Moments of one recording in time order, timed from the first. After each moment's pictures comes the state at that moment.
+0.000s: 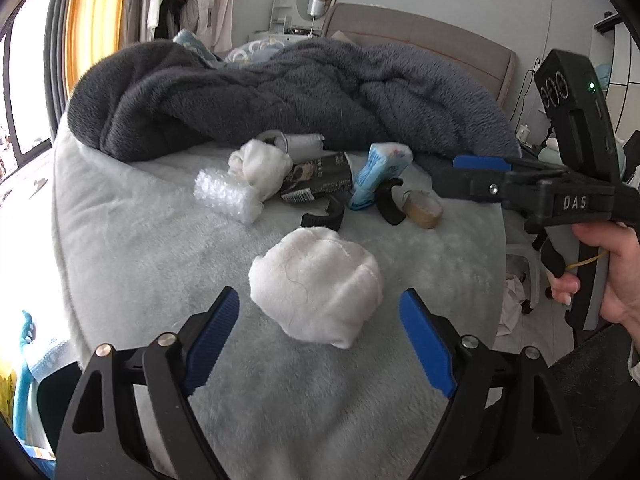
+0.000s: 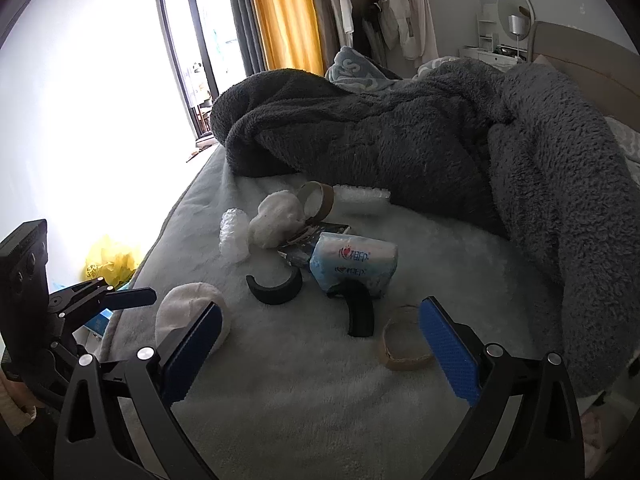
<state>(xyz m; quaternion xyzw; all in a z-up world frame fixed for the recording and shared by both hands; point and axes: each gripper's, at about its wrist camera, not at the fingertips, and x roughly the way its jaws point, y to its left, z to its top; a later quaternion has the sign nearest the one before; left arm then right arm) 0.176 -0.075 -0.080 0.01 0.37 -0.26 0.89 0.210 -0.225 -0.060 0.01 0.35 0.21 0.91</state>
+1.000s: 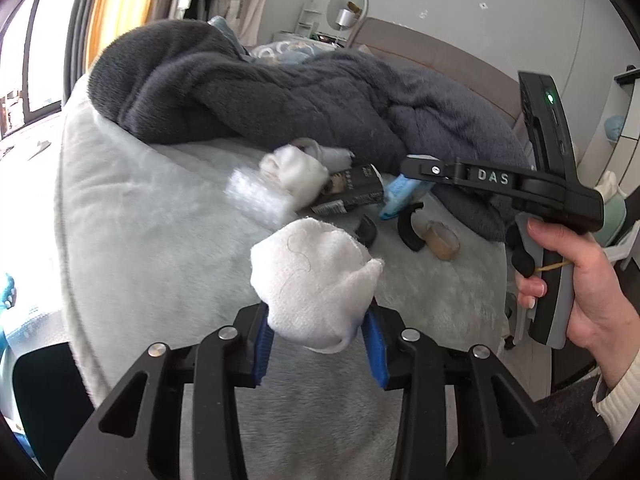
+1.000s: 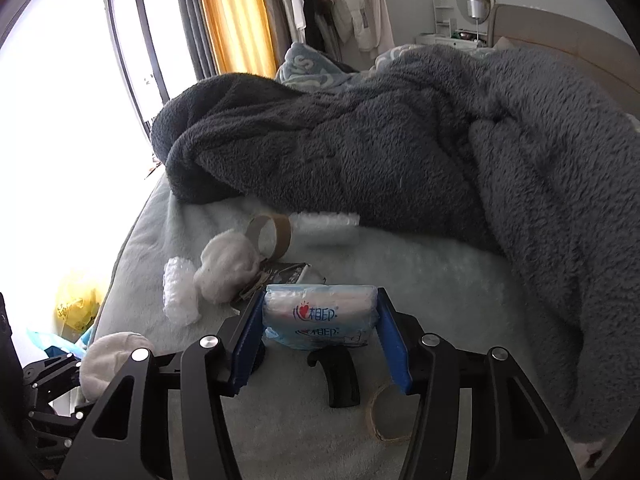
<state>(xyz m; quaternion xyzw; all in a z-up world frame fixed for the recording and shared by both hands) 0.193 -0.043 -0.078 -0.06 0.36 -0.24 0.90 0.264 -0.212 -0.058 0.04 0.36 0.13 0.93</state>
